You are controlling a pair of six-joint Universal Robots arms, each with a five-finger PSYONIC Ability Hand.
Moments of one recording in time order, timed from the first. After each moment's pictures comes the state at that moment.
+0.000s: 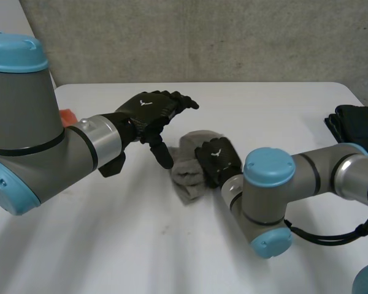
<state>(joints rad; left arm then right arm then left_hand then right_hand) 4.21 -1.97 -1.20 2.91 -1.21 3.26 2.21 -0.75 1.28 -0.34 1.58 2.75 0.19 0.20 0.21 0.20 0.05 0.88 1.15 1.09 1.15 0.88</state>
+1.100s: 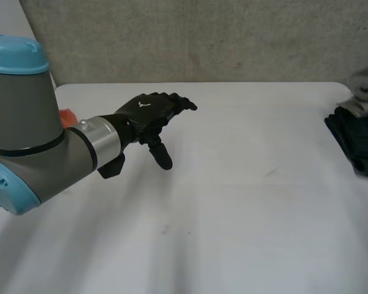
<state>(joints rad) 4.22 -1.98 -1.21 2.91 -1.21 3.24 1.22 -0.53 0.68 -0.38 0.83 2.75 0.19 0.20 0.21 0.20 0.05 0.91 1.15 1.11 1.17 0.90</state>
